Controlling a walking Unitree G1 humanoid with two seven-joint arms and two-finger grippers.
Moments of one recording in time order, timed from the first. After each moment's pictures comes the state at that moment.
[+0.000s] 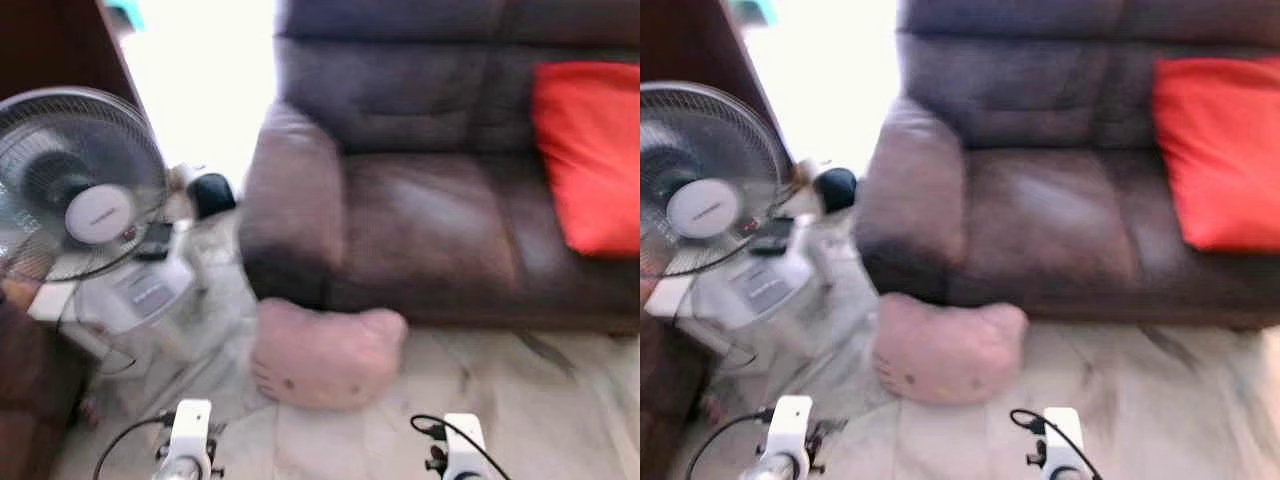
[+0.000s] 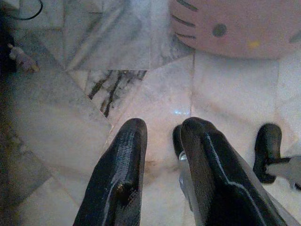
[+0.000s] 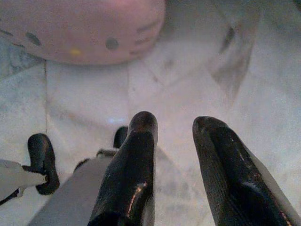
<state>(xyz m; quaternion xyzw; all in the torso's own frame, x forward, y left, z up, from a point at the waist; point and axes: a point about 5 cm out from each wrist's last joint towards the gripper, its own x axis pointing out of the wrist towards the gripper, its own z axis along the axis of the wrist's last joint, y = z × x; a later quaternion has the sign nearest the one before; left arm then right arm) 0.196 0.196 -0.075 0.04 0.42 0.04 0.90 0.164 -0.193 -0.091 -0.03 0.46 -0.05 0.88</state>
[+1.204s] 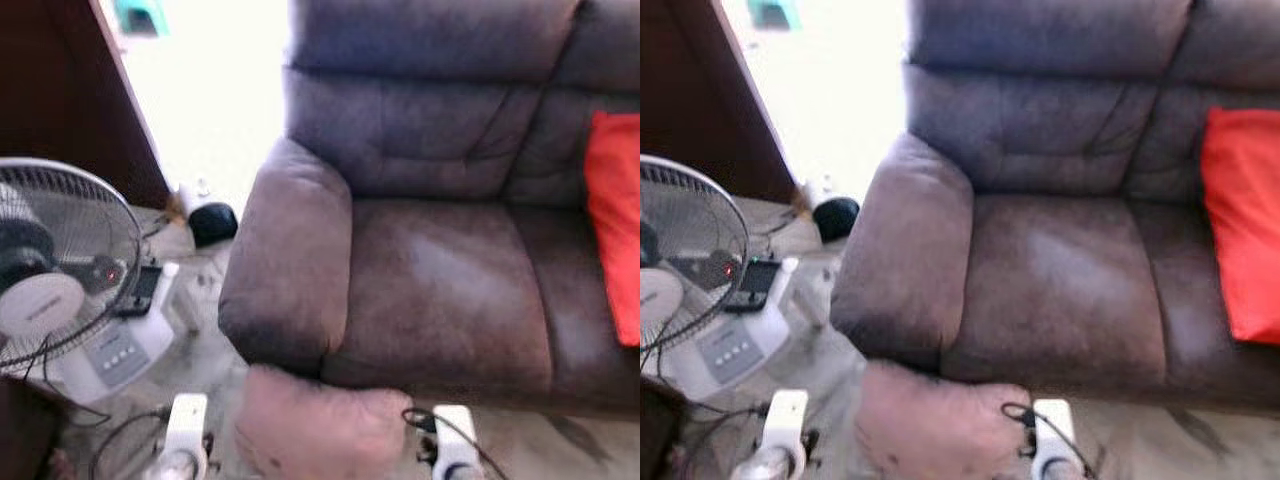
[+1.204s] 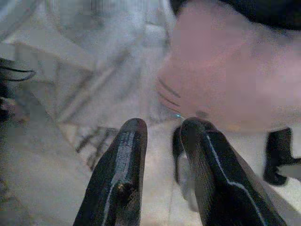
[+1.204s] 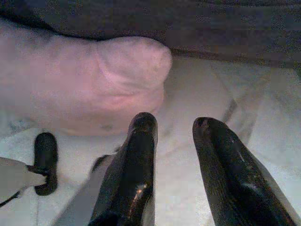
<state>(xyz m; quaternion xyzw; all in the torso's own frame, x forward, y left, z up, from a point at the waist) 0.200 0.197 -0.073 0.04 0.42 0.03 0.91 0.172 -0.189 -0.088 -0.03 0.46 -0.04 0.89</state>
